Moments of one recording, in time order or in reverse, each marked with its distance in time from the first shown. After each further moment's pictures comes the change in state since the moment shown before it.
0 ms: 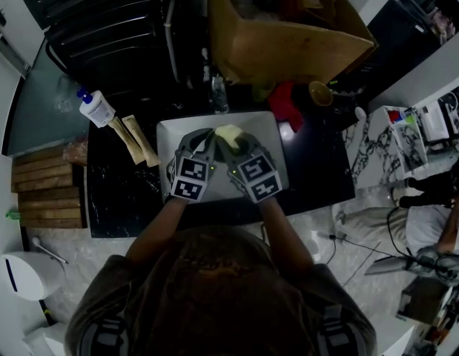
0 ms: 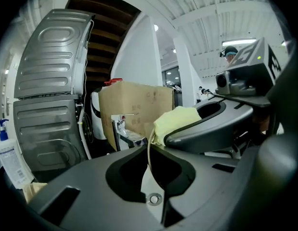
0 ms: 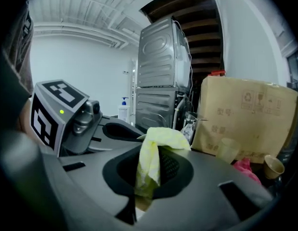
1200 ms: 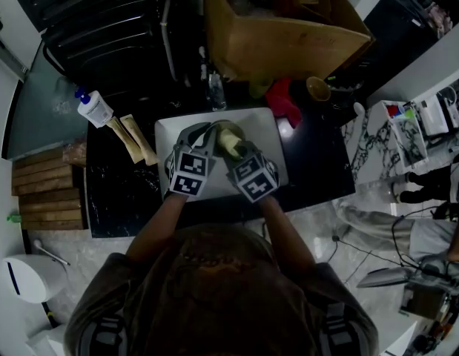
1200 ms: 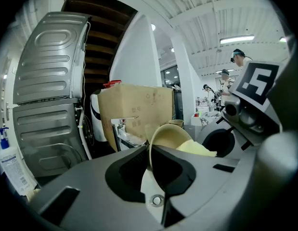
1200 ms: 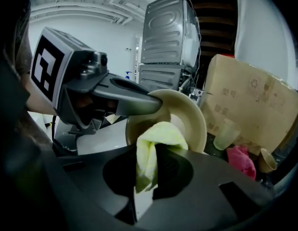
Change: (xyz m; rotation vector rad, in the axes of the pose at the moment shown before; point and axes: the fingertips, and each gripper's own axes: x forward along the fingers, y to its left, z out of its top) left arm 0.002 0.001 0.010 0.028 -0.014 0.004; right arm -0.001 0.006 -0.068 -0.081 0.271 0.006
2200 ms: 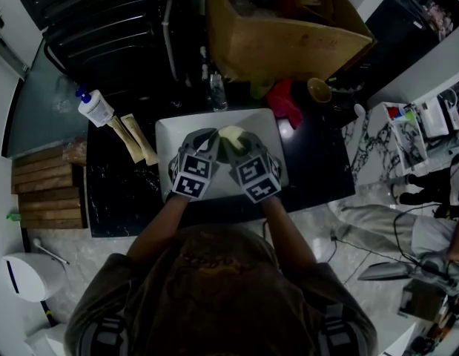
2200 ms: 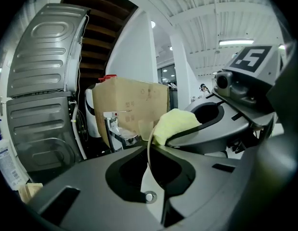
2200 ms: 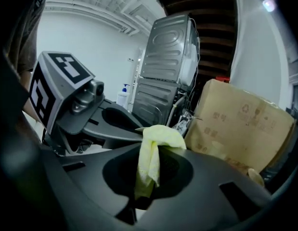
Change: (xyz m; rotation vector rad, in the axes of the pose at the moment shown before) left arm 0.004 -0.018 -0.016 -0.020 0.049 -0.063; right arm -0.019 -0.021 0.043 -0.093 -0.161 -0.104
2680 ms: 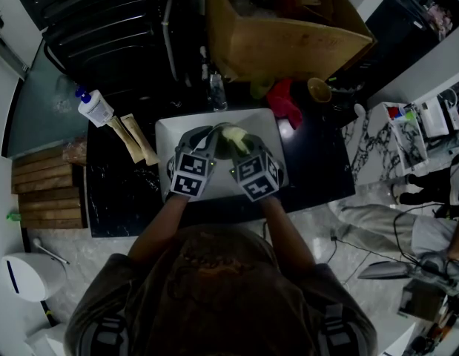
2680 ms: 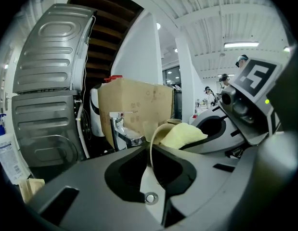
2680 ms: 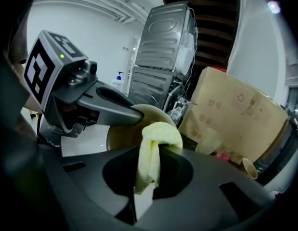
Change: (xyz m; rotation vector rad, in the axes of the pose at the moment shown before) left arm -0.005 0.012 0.006 -0.032 -0.013 0.038; right arm 0.003 -0.008 -0.033 0.016 0.137 -0.052
